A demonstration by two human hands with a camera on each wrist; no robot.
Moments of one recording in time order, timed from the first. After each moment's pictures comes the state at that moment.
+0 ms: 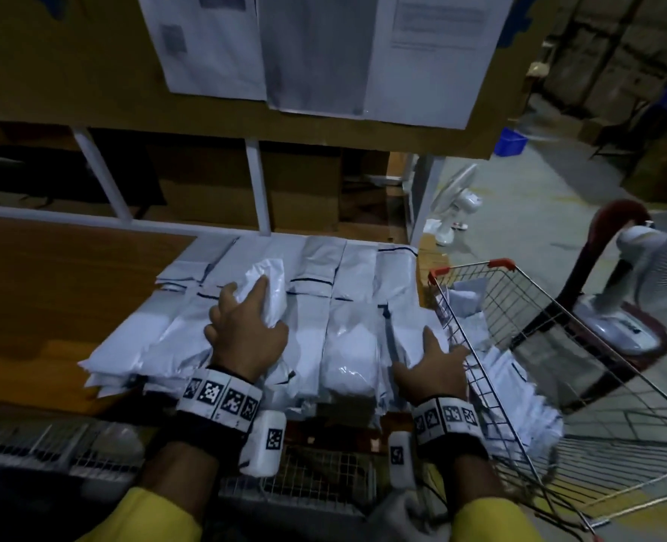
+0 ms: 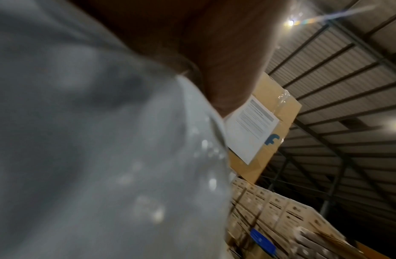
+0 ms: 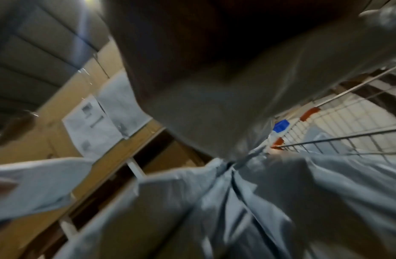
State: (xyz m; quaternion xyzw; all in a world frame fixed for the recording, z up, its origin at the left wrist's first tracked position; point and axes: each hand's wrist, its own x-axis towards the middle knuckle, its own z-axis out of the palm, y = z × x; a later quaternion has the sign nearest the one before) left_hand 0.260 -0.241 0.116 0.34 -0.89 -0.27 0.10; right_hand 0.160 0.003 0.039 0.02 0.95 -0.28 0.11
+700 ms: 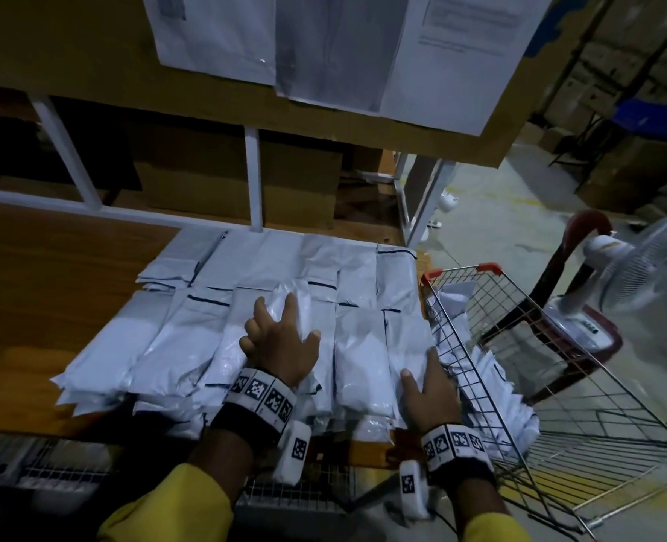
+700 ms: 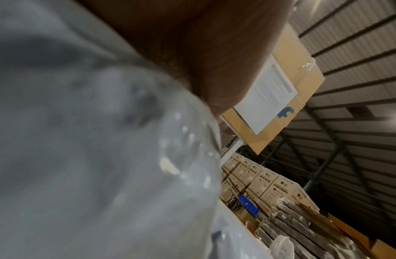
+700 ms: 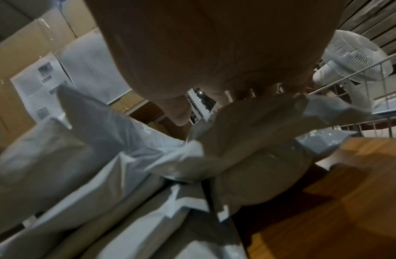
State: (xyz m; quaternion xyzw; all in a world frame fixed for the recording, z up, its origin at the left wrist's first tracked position) left_hand 0.211 -0.260 0.049 0.30 -0.92 -0.26 0.03; right_hand 0.159 -0.016 -0.022 0.02 0.94 -0.33 0.08
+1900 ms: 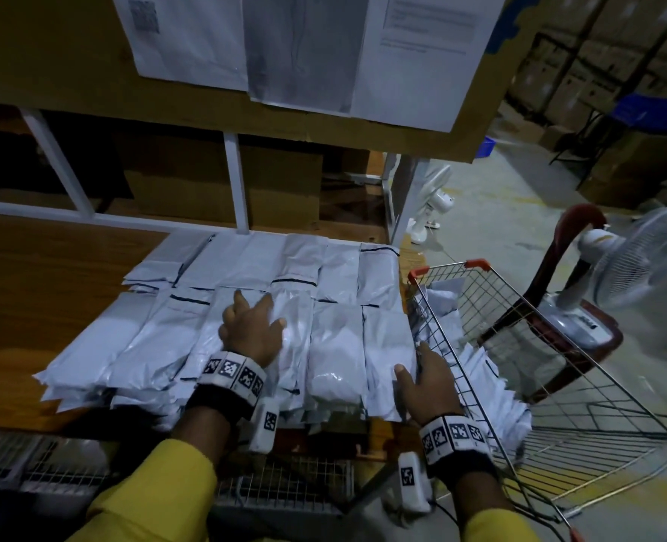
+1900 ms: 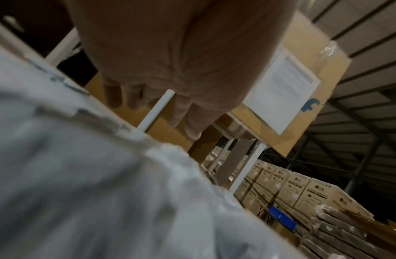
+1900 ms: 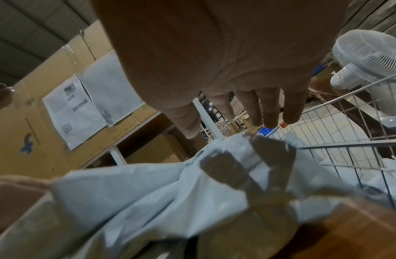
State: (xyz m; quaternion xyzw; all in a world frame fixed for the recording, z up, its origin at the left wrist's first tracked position) left_hand 0.195 -0.268 0.045 0.30 -0.92 -0.25 0.01; right_hand 0.147 0.024 -0.011 -0.04 0.94 -0.33 0.03
